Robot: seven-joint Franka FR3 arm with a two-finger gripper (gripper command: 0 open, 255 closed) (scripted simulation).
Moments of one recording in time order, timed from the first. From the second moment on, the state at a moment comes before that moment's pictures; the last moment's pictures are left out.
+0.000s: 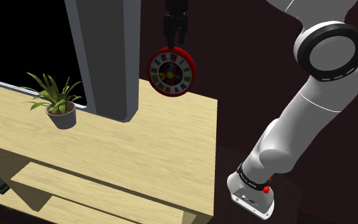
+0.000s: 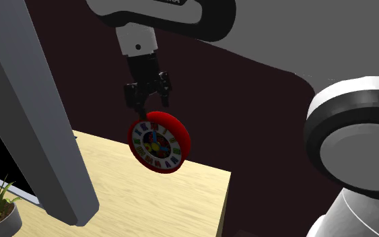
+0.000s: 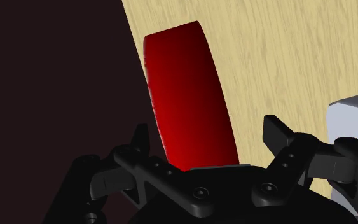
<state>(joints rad) 0.10 -0.03 0.13 -1.40 -0.04 1.22 -0.08</state>
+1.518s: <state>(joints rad) 0.09 0.00 0.13 -1.39 -0.04 1.20 -0.09</state>
